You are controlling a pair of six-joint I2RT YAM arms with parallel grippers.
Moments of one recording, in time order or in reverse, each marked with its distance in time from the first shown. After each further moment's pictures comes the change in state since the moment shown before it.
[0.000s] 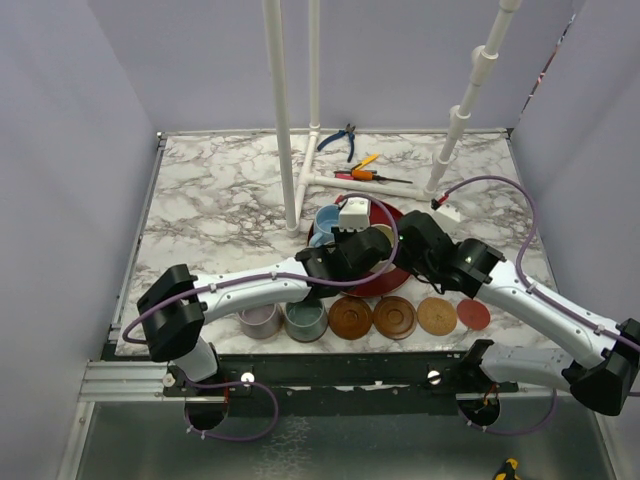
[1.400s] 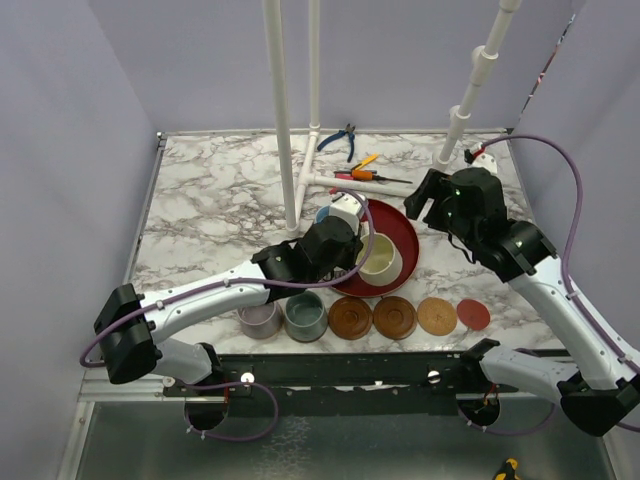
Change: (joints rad) left arm 0.077 -0.208 -0.097 0.040 0.379 0.268; right arm -0.277 -0.063 0.204 0.087 -0.156 -0.457
